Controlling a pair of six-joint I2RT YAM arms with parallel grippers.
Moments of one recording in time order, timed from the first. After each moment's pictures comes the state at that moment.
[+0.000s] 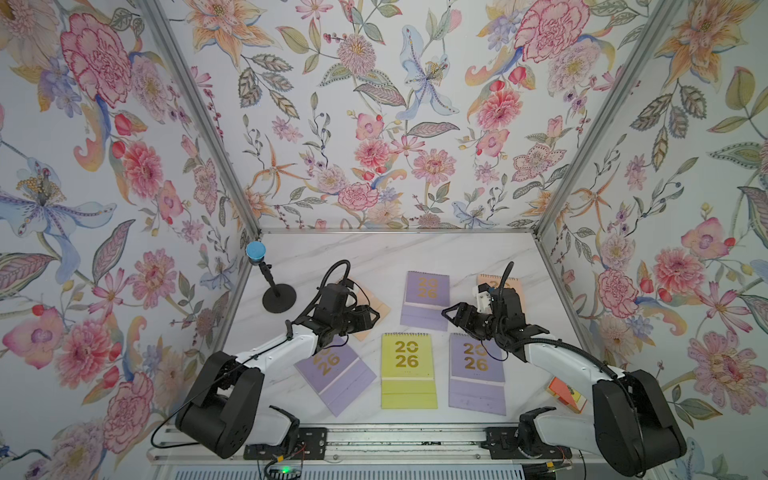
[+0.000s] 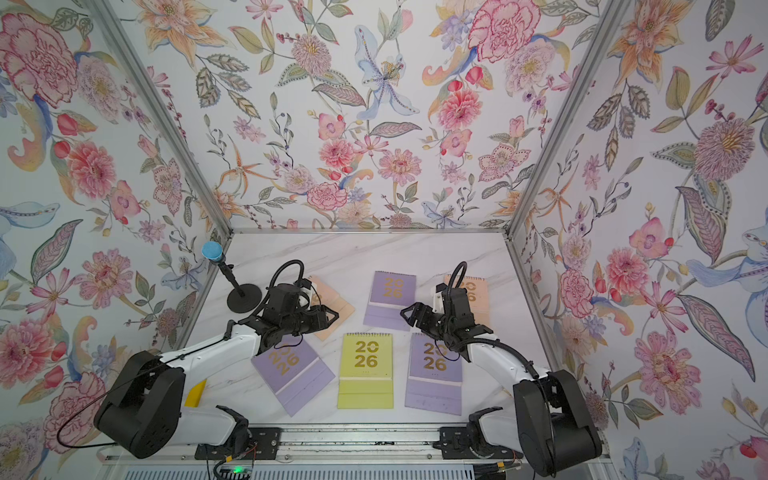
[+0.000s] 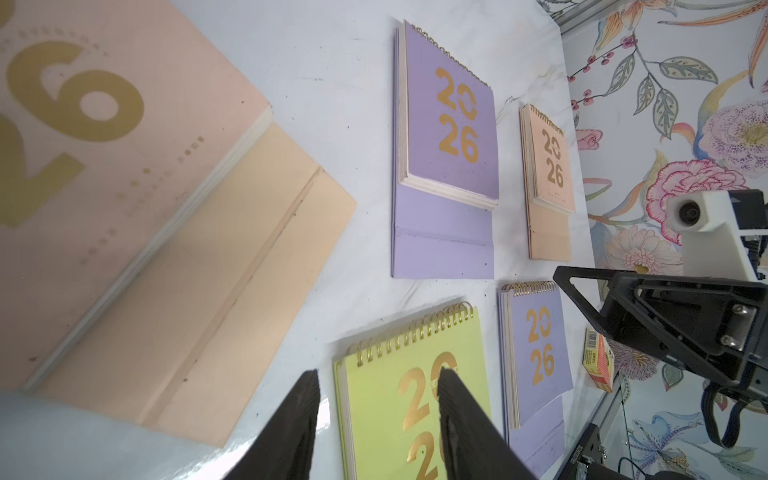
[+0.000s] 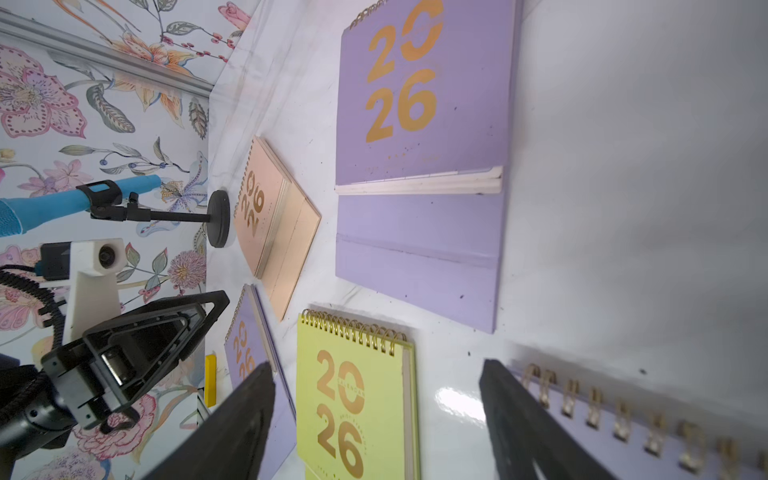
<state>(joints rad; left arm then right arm) -0.46 1.42 0.71 -0.02 0.34 -0.66 0.29 1.29 0.58 -0.02 -0.46 0.74</state>
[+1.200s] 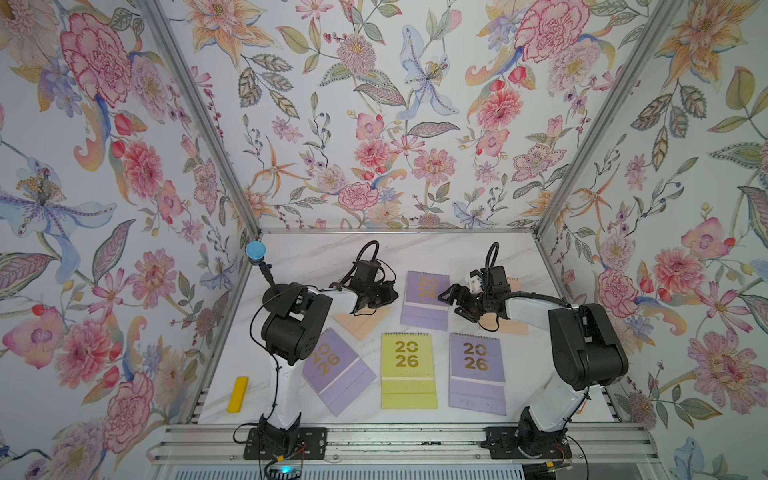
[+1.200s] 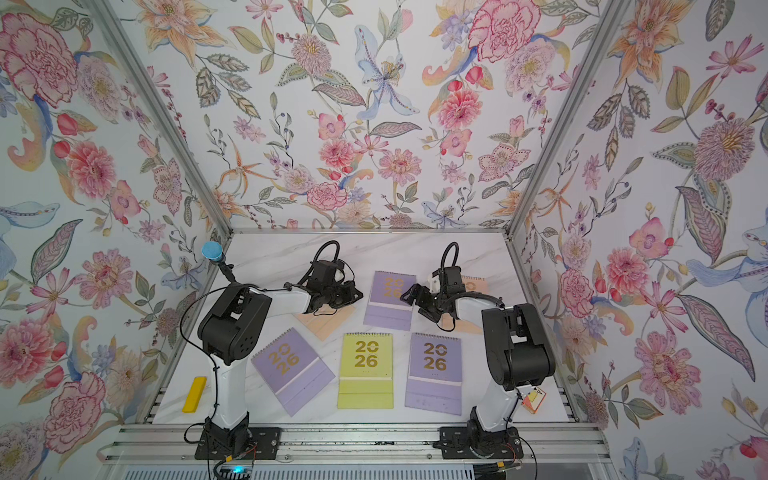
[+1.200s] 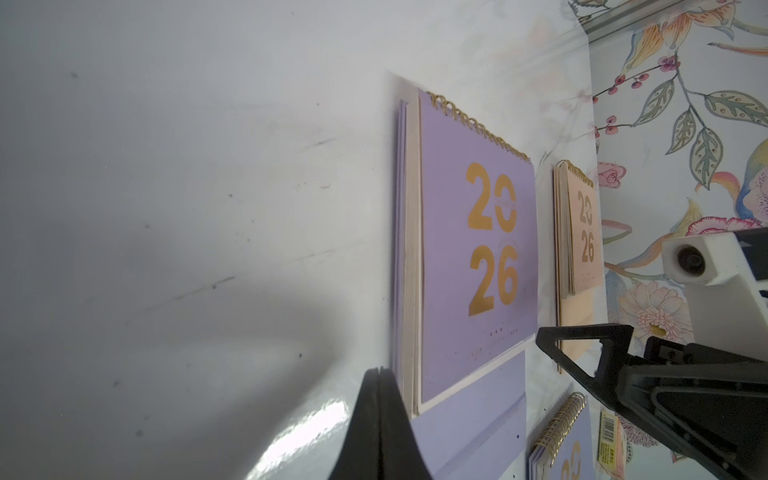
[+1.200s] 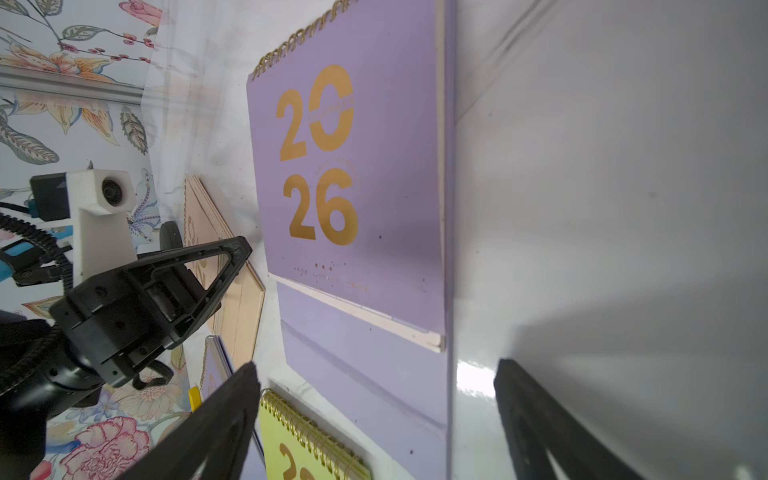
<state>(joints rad) -0.48 2.08 1.19 0.12 0.42 -0.70 0.21 1.75 0.91 -0.10 -0.54 0.66</state>
